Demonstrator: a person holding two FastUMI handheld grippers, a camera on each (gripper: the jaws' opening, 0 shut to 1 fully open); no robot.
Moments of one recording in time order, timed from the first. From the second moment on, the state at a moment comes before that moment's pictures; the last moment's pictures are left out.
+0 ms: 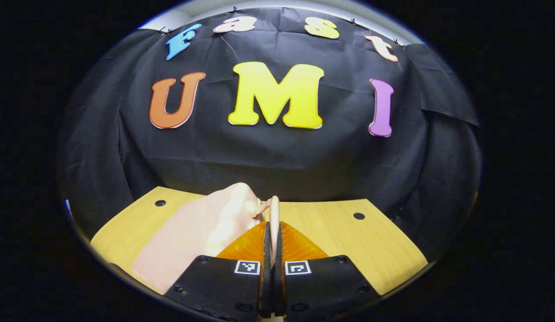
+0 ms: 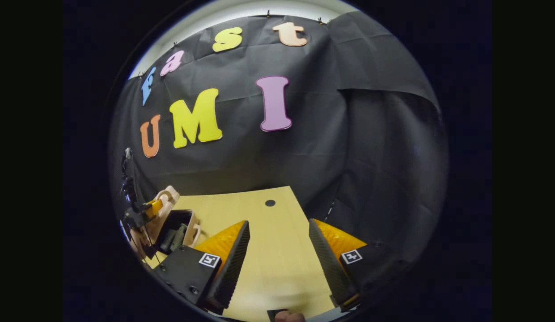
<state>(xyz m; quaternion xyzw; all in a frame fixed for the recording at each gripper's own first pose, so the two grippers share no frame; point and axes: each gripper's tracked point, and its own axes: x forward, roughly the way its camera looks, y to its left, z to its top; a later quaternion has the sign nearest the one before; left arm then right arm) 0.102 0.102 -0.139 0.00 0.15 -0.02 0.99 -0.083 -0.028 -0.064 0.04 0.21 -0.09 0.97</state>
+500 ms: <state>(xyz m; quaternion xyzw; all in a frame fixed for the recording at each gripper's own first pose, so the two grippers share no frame) 0.112 0.059 -0.233 0.05 0.21 -0.02 0.98 -0.099 -0.061 -0.076 0.04 0.24 -0.11 0.96</state>
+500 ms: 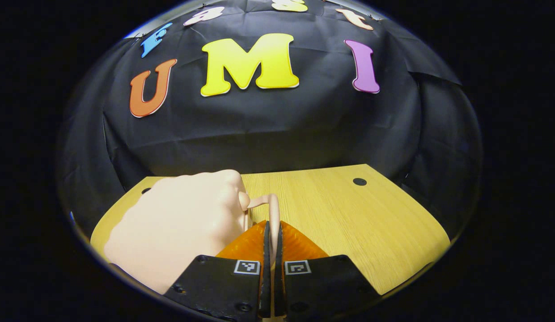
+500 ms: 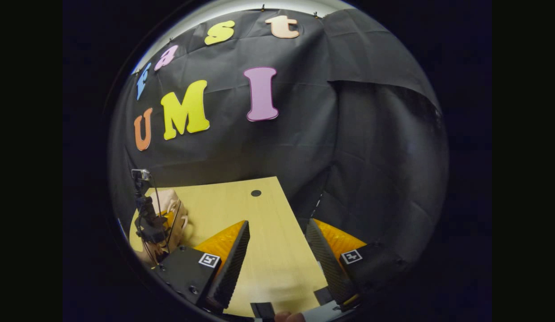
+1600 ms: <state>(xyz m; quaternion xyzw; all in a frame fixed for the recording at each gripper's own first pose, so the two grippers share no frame) 0.068 0.020 -0.074 0.00 0.09 0.02 1.00 -0.029 -0.002 -0.039 0.04 0.13 0.05 0.99</state>
